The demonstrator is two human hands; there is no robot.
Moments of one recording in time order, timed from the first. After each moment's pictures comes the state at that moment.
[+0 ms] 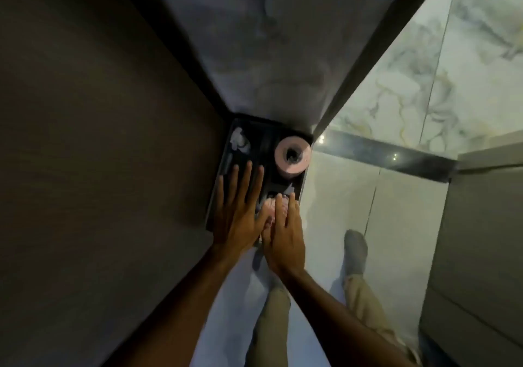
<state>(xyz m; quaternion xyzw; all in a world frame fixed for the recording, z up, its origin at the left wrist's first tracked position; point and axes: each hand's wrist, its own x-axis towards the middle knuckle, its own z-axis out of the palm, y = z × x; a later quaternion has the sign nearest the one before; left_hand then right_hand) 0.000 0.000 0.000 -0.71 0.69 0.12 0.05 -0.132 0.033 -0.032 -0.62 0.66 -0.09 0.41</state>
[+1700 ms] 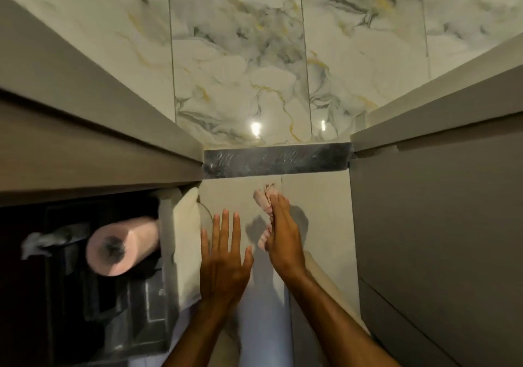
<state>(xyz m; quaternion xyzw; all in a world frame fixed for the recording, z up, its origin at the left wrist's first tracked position) -0.279 -0.108 -0.137 -0.63 0.74 0.24 0.06 -0.433 -0.167 -0.094 -0.45 0.73 -0.19 0.48</state>
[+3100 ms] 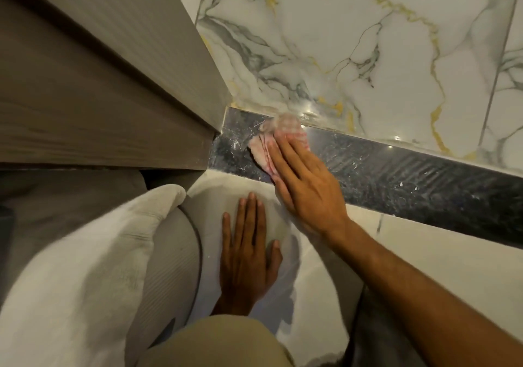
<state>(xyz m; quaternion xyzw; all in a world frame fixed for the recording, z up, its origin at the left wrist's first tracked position) -0.292 -0.132 -0.612 -0.74 0.67 0.11 -0.05 -0.422 -0.301 -0.577 -0.87 0.47 -0.05 0.12</state>
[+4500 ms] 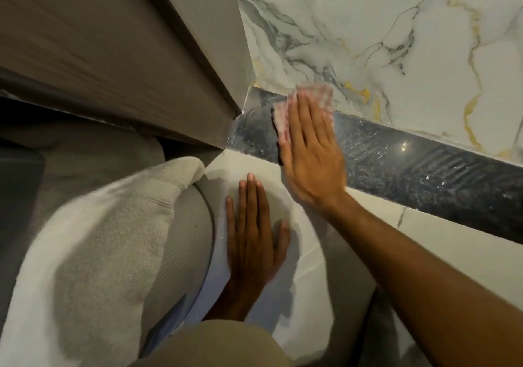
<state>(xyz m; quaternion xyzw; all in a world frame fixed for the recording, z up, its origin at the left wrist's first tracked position) -0.291 -0.136 -0.612 -0.80 0.60 0.05 -0.04 -0.376 -0.317 -0.589 -0.83 0.53 -0.04 0.15</state>
